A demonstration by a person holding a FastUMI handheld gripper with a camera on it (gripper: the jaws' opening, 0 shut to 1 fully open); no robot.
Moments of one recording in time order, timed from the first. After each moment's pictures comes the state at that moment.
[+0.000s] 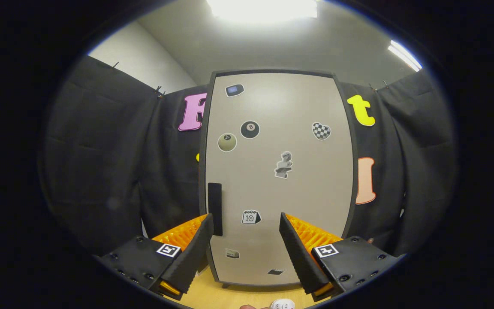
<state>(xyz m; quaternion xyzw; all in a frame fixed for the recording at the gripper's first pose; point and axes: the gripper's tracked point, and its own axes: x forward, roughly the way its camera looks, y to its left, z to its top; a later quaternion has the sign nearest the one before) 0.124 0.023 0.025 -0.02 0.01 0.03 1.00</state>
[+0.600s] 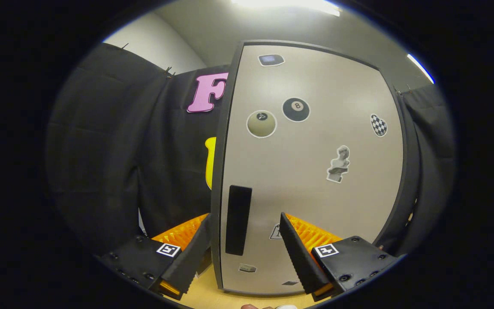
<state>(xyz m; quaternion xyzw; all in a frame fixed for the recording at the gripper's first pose) 0.218 0.095 0.013 -0.06 0.04 0.05 1.00</state>
